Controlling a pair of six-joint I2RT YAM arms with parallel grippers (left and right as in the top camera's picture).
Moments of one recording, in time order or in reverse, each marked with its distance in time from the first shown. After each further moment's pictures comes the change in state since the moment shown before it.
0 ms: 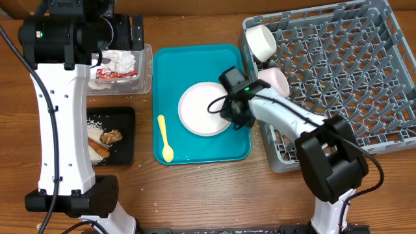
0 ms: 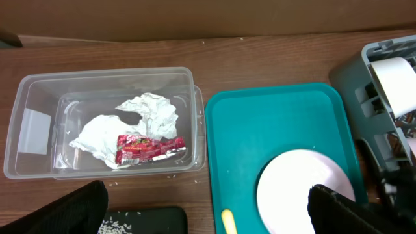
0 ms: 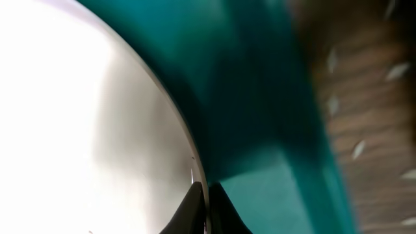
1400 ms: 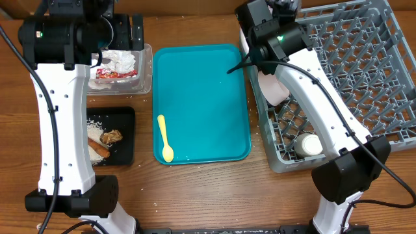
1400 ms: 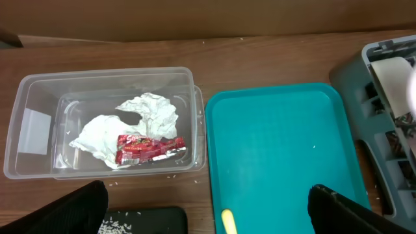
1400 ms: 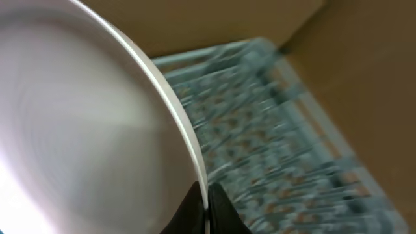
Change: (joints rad) left arm 0.000 0.000 0.000 0.000 0.000 0.000; right arm -0.093 -0.039 0.668 -0.402 0.954 -0.473
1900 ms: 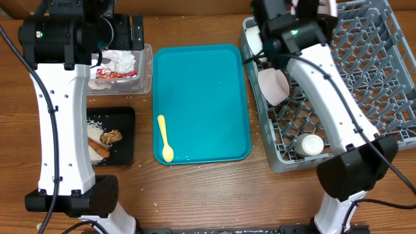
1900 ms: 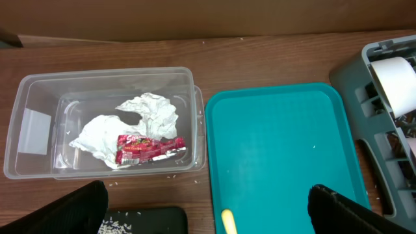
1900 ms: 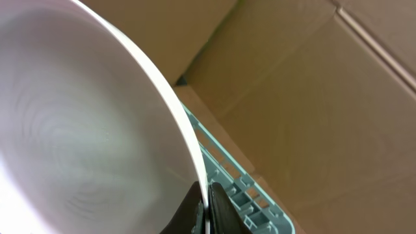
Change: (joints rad) left arm 0.000 0.000 0.000 0.000 0.000 0.000; right arm -0.086 -0.001 0.001 -0.010 0.315 -0.025
